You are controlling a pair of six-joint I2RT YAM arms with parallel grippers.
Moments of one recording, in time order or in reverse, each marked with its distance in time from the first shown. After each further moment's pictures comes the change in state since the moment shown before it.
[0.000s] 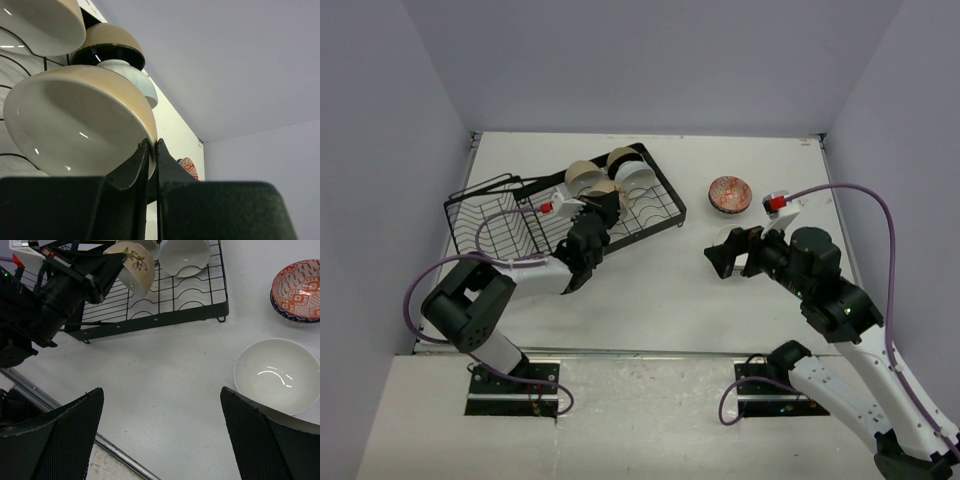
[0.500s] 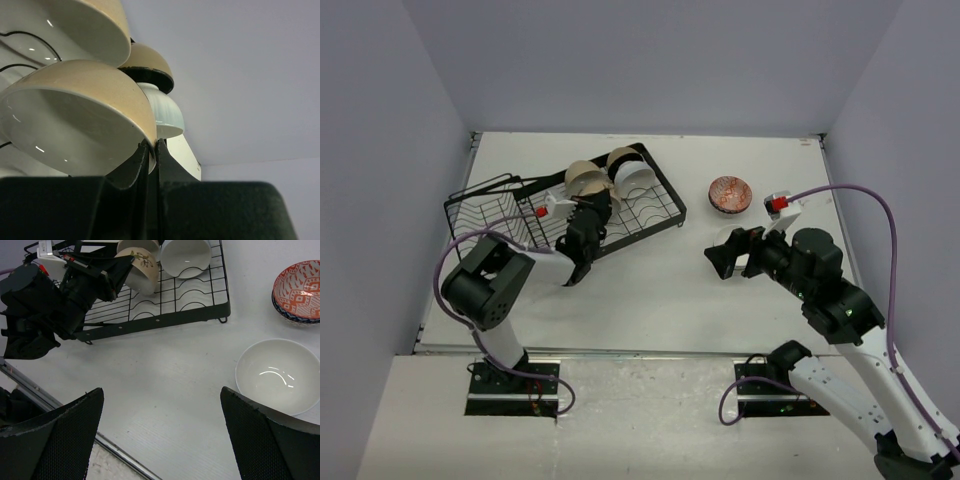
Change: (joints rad) left arm 0.093 0.157 0.028 0.096 0.015 -0.109; right arm 0.000 -0.006 0.000 0.000 -0.003 0.007
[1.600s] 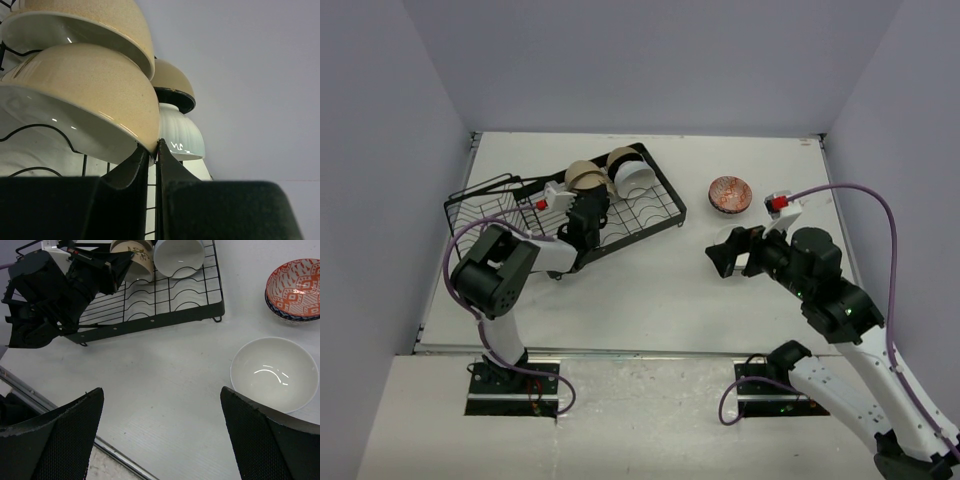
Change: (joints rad) left arm 0.053 0.076 0.104 -0.120 0.010 -0.040; right arm -0.002 0.005 0.003 -0.007 0.024 0.000
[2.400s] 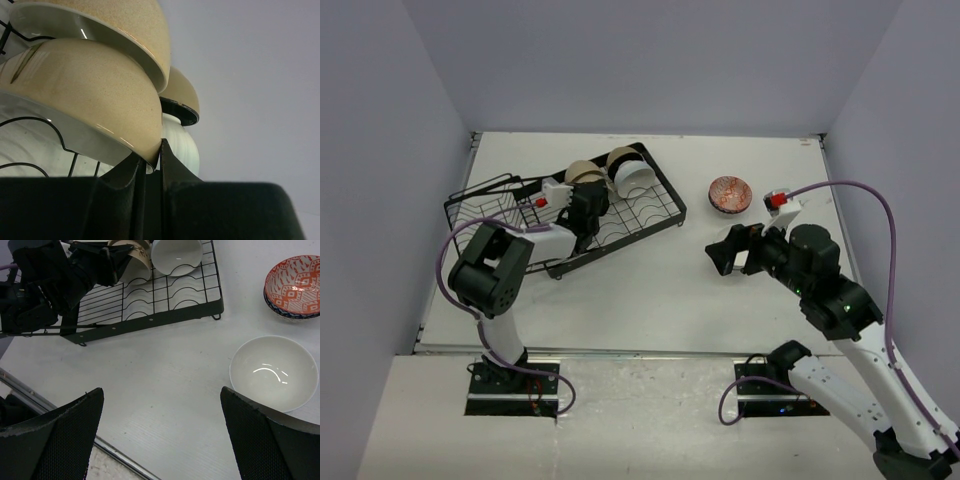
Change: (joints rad) left arm 0.042 -0.001 0.138 -0.310 0.036 -0.247; right arm -0.006 0.019 0.013 -0.008 0.002 0.007
